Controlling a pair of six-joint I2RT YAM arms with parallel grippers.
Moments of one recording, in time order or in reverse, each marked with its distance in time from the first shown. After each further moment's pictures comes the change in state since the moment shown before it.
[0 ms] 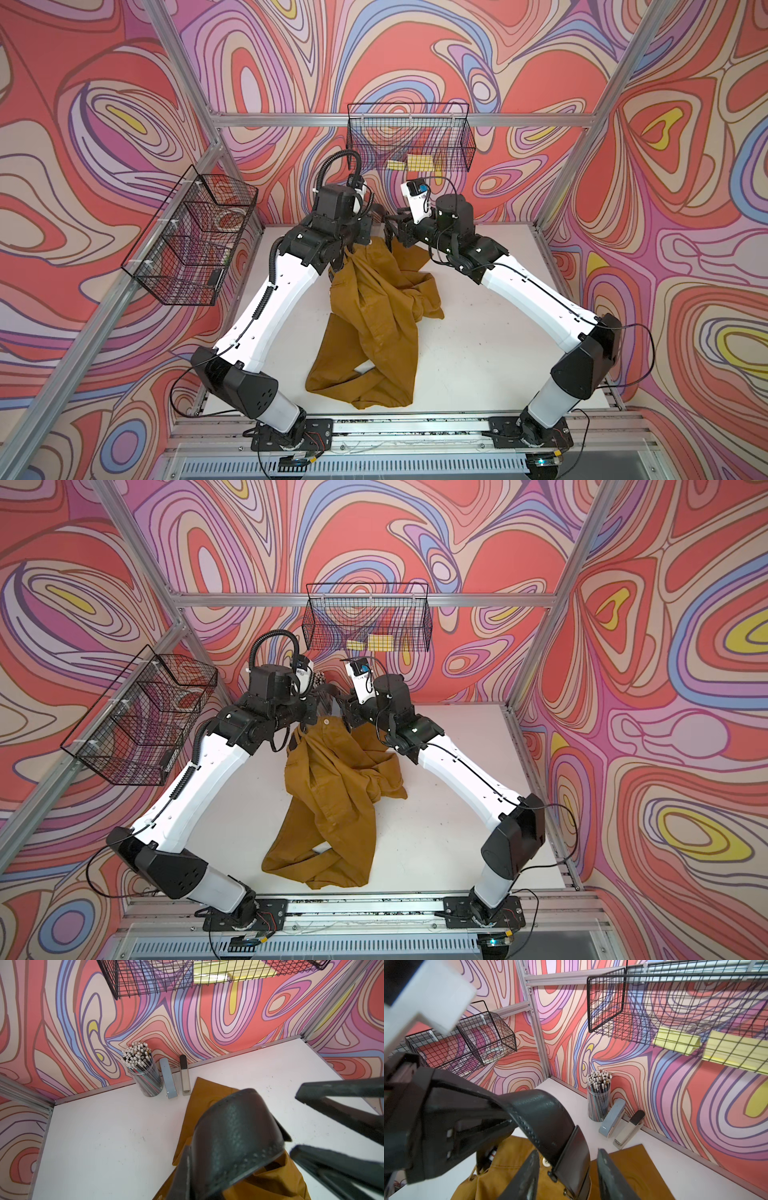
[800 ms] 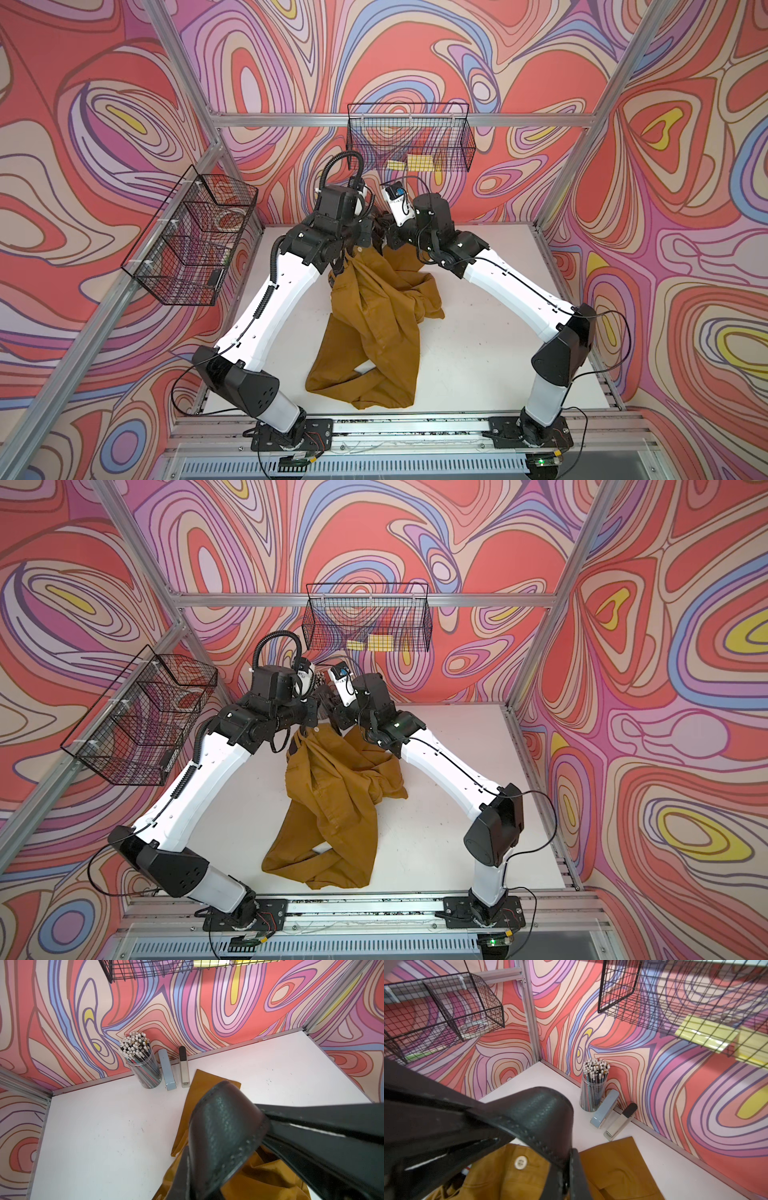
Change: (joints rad) left arm -0.005 0.010 0.021 -0.051 -0.001 -0.018; right arm 0.044 0.114 0.139 -0.131 0.094 -0.092
